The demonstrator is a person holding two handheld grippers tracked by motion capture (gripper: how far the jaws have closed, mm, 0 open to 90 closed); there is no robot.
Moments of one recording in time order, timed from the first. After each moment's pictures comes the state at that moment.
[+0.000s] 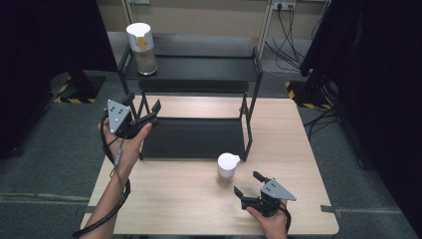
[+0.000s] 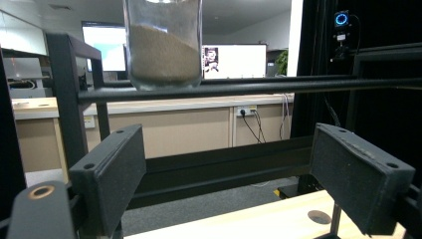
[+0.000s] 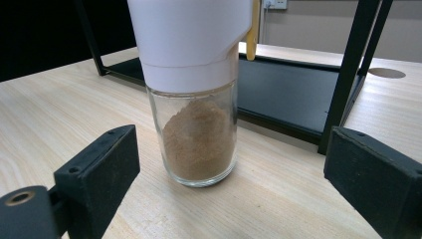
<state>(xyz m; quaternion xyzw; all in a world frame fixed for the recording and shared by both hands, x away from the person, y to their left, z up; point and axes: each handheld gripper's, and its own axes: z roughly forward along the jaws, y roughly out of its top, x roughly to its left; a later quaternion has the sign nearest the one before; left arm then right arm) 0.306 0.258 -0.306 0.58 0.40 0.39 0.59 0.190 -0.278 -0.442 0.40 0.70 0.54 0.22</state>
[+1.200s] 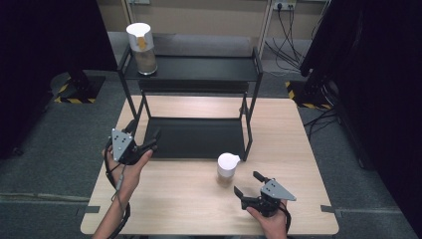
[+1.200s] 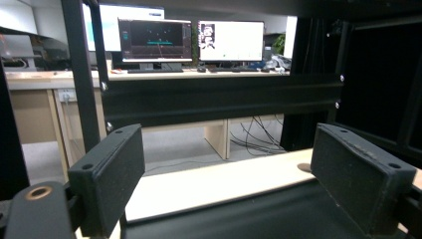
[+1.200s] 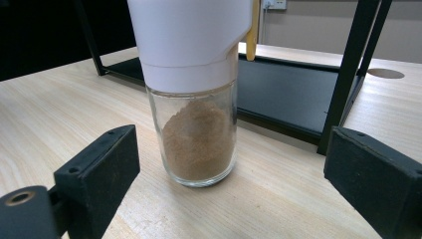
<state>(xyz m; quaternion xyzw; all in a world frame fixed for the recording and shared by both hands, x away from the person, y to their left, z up) 0.268 0.269 -0.367 0.60 0.41 0.37 0.57 0.189 -0.277 -0.442 0.40 0.70 0.54 0.22</state>
